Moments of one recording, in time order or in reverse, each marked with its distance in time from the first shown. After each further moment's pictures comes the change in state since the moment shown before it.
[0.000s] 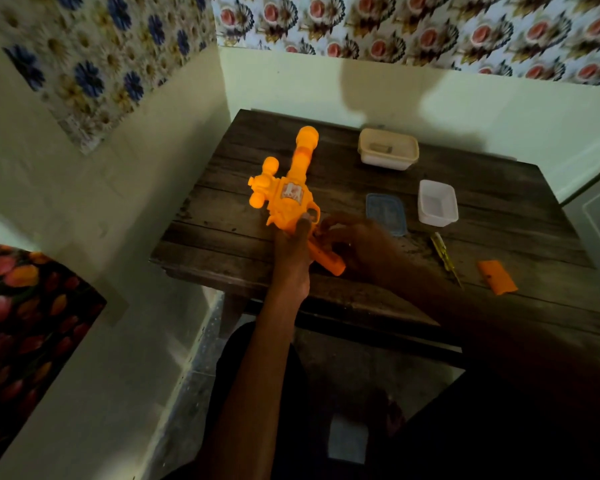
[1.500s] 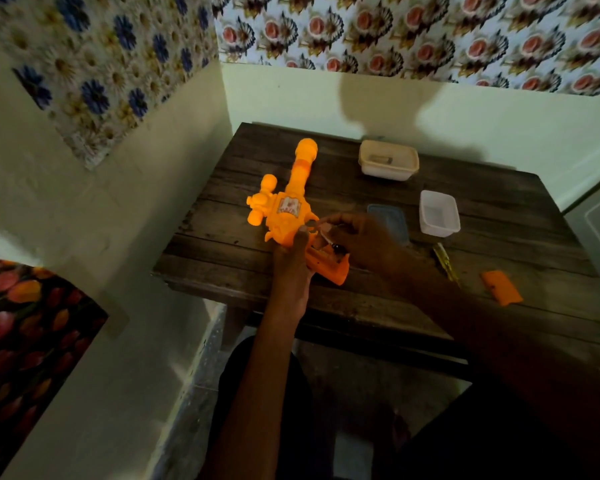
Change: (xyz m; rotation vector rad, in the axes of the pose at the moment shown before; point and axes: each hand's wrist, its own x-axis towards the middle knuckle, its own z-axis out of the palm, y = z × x) left_hand -0.002 0.003 -0.007 -0.092 -0.086 -0.008; right_hand 0.019 -0.034 -0.022 0.719 0.040 0.612
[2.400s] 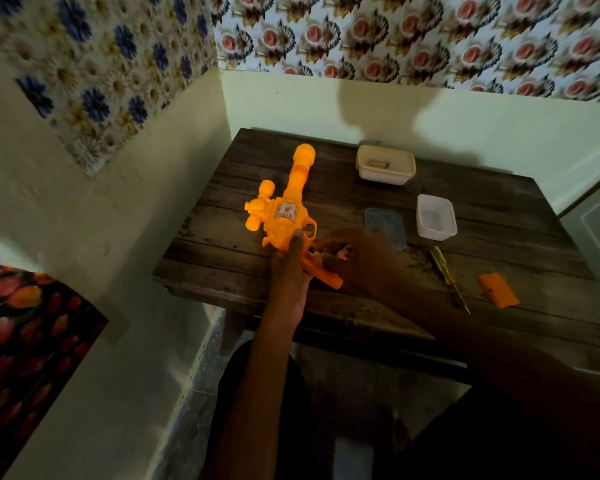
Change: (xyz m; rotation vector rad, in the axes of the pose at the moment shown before) left_hand 0.000 -0.001 -0.005 -0.040 0.032 -0.035; right_hand -0.015 0.013 0.001 -0.514 0.119 -0.244
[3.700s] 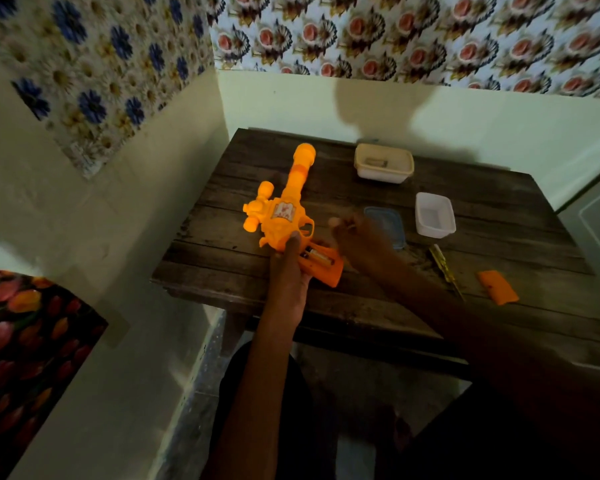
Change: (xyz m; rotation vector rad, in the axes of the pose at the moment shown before) left_hand 0.002 0.000 -0.001 -0.010 0.038 -0.045; right_hand 0.017 -0.011 -0.002 0.343 0.013 0.415
